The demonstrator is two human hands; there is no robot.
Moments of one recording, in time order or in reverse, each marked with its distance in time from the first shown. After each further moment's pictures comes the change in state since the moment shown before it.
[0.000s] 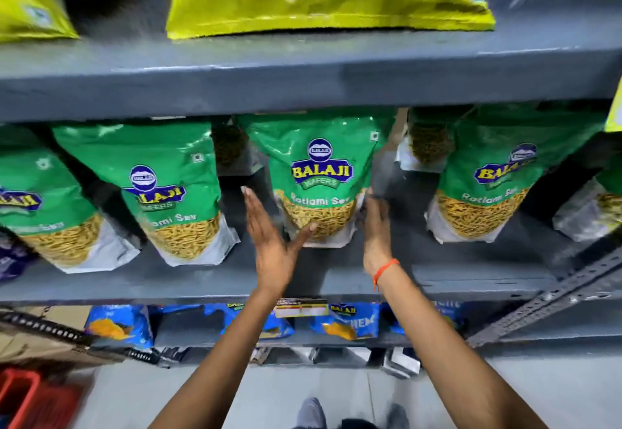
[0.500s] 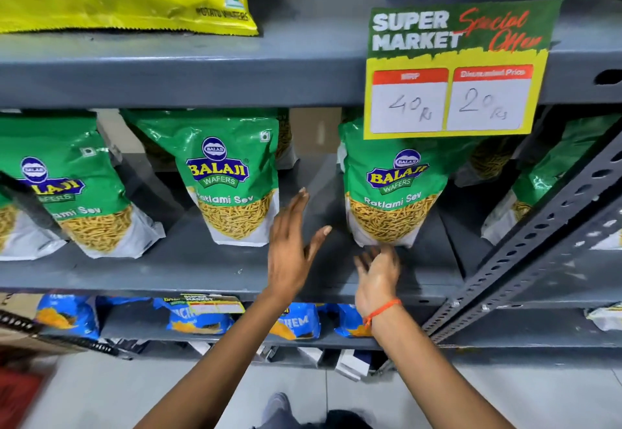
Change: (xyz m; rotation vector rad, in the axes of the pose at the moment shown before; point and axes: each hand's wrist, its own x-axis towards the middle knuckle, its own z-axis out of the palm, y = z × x) left_hand -0.045 0.106 0.131 0.147 -0.049 0.237; right_hand 0.014 -0.035 -0.150 0.336 0.339 0.287
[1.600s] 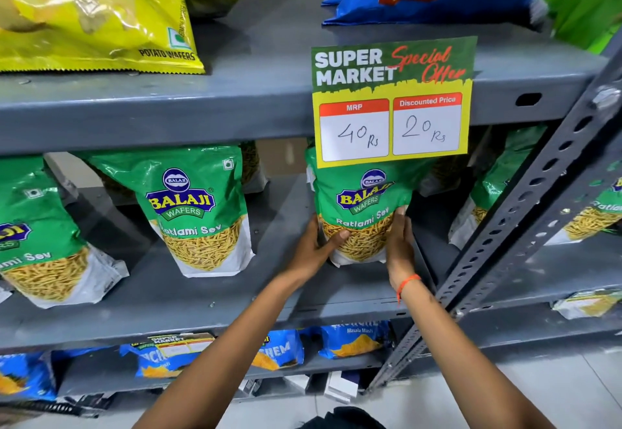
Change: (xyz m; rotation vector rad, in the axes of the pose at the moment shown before) left_hand 0.042 0.015 0.066 -0.738 -0.543 -0.389; right_hand 0.075 -0.067 -0.016 -0.516 -0.132 -0.357
